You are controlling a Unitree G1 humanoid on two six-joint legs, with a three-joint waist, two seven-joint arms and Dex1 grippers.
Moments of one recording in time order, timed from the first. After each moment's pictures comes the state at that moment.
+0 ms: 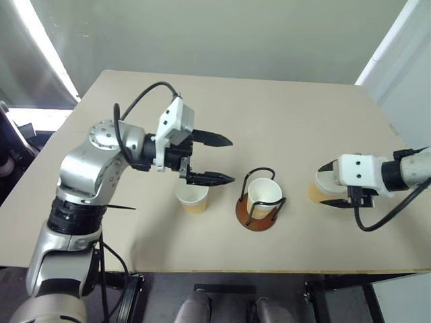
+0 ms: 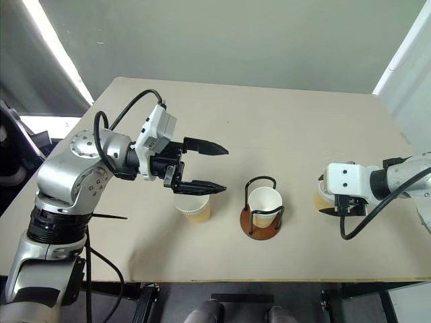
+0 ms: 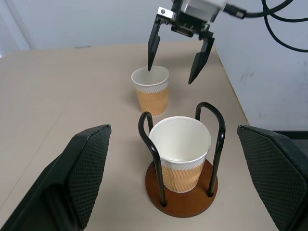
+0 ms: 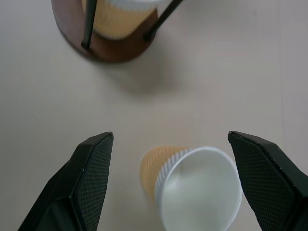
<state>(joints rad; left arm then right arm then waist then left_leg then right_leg) -0.81 0.73 -0.08 -0.14 -0.55 0.61 -1.27 -0.46 -1.21 0.12 -0.25 0.11 0.31 1.23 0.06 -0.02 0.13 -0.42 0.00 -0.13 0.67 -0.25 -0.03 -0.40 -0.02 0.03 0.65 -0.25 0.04</state>
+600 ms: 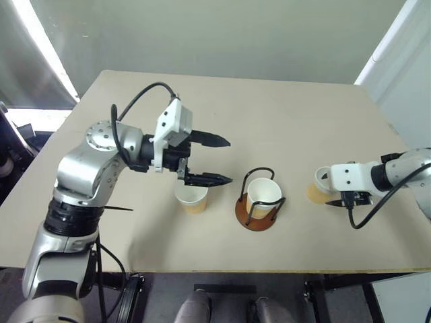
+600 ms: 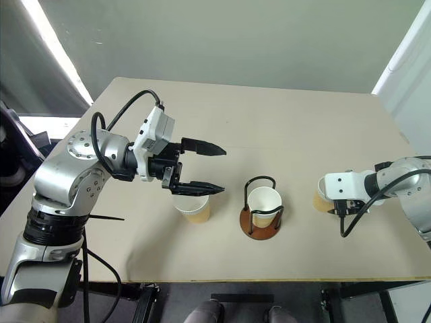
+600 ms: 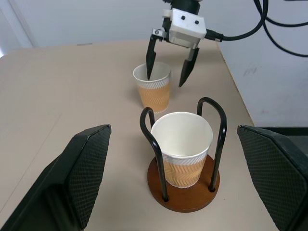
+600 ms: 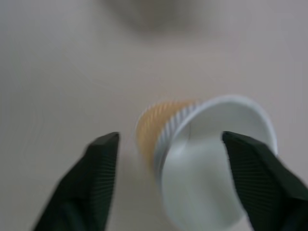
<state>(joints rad) -0.80 0.74 -0.08 -0.16 -0.55 0.60 -1.26 -0.56 -1.12 0.23 -0.05 -0.09 0.14 1.29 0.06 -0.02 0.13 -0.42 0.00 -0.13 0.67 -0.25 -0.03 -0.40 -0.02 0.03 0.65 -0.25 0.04</state>
